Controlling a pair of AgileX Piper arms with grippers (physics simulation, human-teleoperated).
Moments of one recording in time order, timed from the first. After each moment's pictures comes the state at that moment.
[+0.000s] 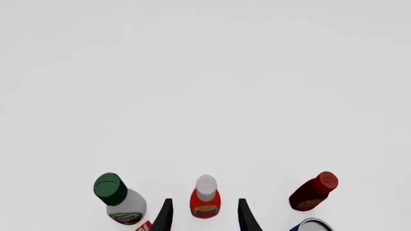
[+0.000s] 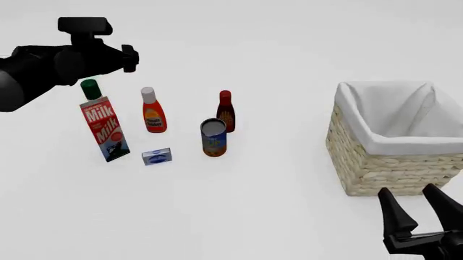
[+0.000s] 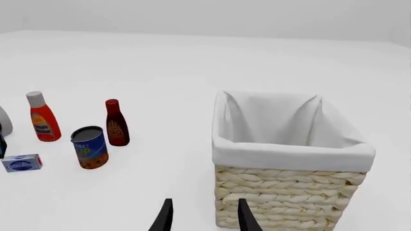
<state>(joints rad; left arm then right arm) -0.08 1.69 -1.45 0.23 -0.02 0.08 0.29 0.00 -0.23 -0.02</state>
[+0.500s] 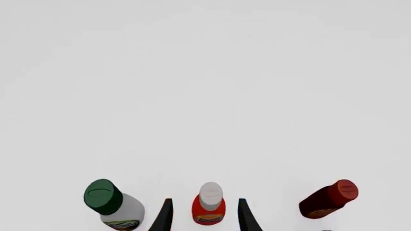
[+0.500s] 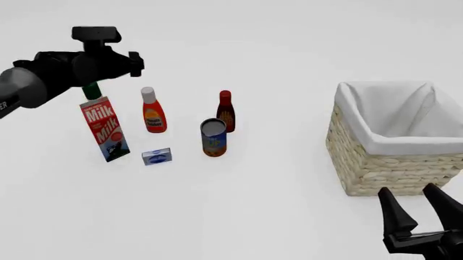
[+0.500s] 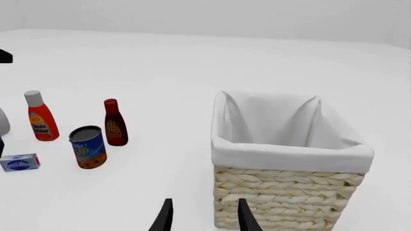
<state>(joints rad) -0.06 1.82 -1.53 0.22 -0.03 0.08 0.30 0.00 -0.24 -0.03</state>
